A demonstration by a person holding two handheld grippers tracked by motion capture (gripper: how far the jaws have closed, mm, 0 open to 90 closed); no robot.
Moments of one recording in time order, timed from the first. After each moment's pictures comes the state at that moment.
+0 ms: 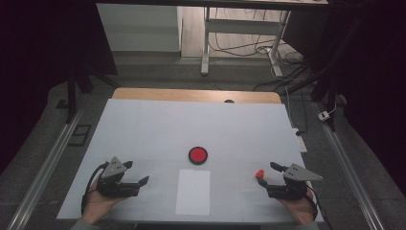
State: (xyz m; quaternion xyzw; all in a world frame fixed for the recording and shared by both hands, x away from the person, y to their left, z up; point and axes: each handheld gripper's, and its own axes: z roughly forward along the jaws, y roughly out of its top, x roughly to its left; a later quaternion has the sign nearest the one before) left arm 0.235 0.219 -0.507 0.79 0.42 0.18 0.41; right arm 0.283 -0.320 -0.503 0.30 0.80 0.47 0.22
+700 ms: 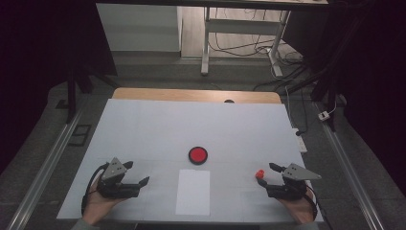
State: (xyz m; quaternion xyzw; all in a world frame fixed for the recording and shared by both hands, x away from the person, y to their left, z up) left arm 0.233 0.217 -0.507 0.79 0.41 0.18 0.41; right arm 0.283 -0.318 -0.501 0.30 0.81 0.46 0.22
